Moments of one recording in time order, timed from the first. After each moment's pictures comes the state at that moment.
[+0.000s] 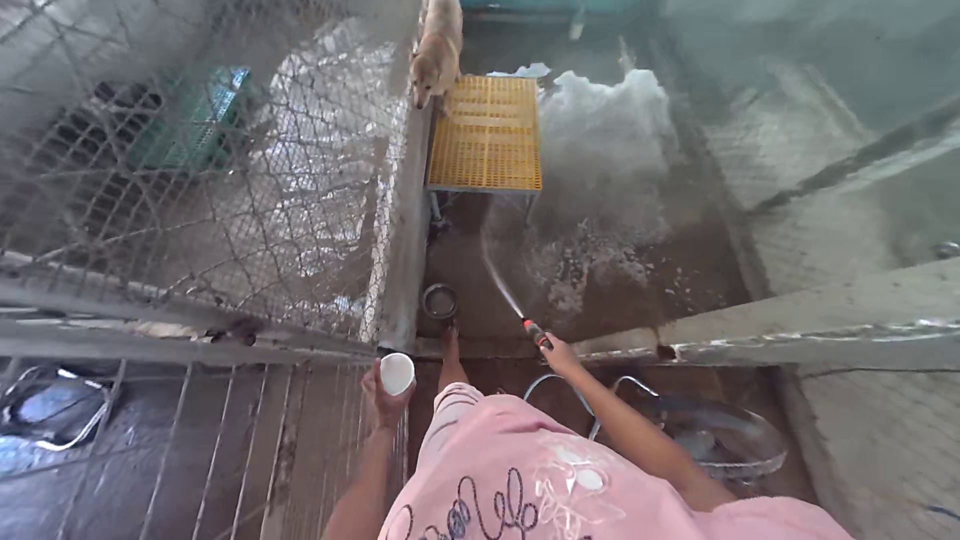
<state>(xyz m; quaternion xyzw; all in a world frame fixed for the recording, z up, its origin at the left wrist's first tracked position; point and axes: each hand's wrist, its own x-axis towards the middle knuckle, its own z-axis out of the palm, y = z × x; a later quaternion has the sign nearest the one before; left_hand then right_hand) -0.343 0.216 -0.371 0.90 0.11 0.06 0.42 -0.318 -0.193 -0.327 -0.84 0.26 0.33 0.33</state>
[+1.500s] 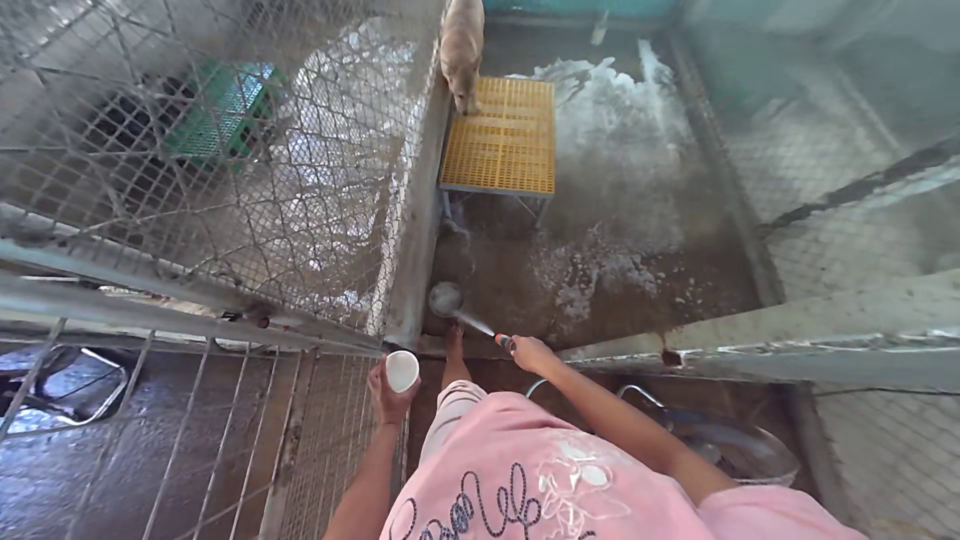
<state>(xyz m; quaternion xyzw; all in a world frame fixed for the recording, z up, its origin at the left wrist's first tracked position) -0.351 0.212 -0.375 0.91 0.12 0.07 0.39 -0.282 -0.121 -0.275 -0.87 0.08 0.44 0.19</state>
